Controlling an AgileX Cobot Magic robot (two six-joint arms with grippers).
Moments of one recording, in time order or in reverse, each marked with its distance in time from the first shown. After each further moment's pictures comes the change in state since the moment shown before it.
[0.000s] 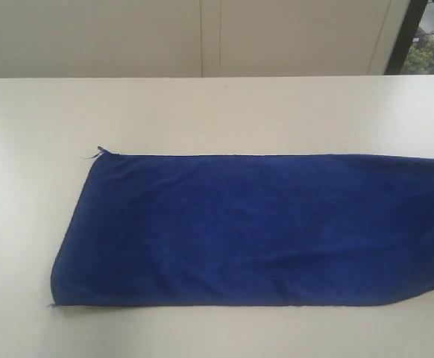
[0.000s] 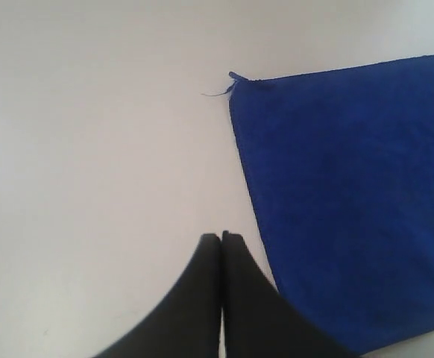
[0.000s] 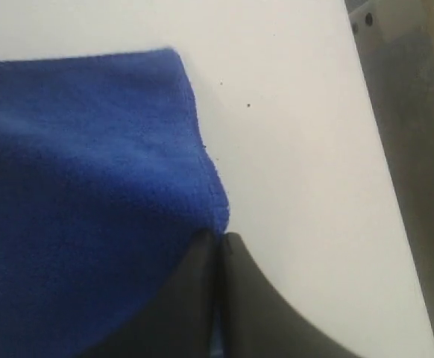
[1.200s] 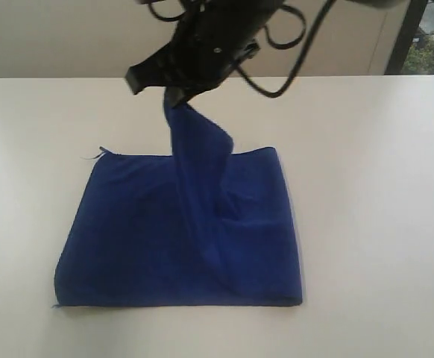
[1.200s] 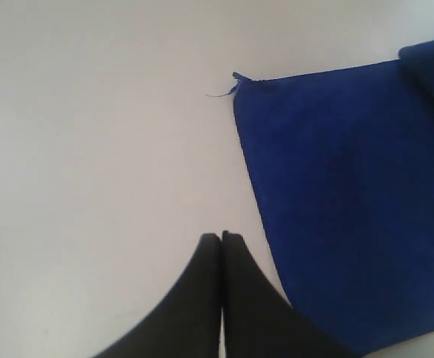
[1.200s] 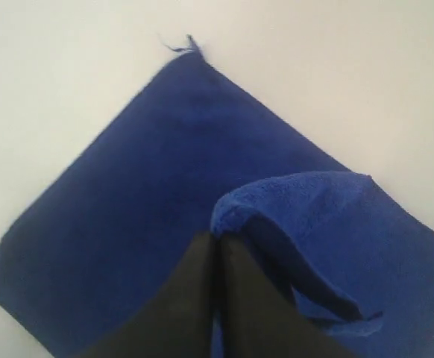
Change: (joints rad) left arm 0.000 0.000 0.000 0.000 0.000 0.000; right arm 0.934 0.155 -0.557 0.372 0.126 -0.237
